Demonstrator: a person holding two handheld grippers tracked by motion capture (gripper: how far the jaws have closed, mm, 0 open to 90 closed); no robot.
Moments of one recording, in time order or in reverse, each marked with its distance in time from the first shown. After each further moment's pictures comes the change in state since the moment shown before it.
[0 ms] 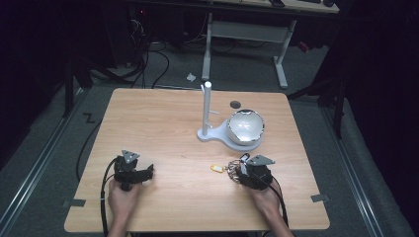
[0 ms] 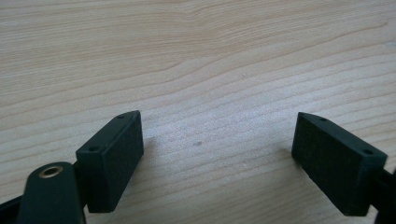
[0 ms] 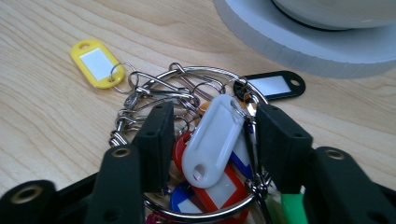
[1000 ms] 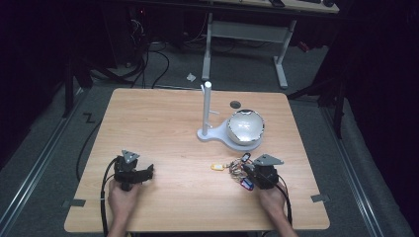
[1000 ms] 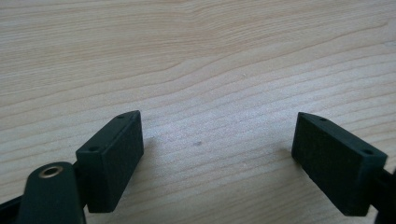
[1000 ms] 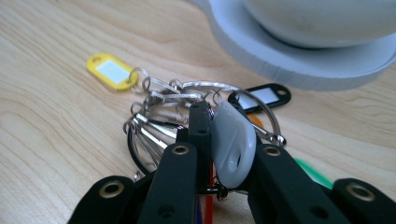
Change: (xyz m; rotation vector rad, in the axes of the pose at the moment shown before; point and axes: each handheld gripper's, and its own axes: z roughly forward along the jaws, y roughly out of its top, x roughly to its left) left arm 0.000 0.000 0.000 0.000 0.000 0.000; right arm -0.015 -0.001 -0.016 -0.067 0.048 -0.006
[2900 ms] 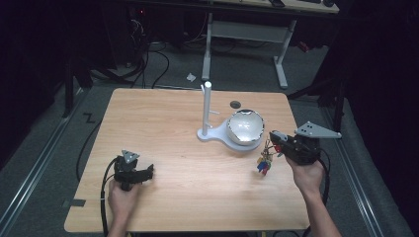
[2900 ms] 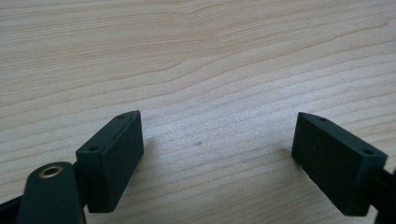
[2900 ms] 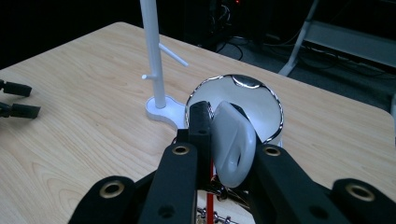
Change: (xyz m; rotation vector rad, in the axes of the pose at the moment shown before) left arm 0.000 0.000 0.000 0.000 -0.001 0.000; right arm -0.052 0.092 -0.120 -0.228 0.032 0.009
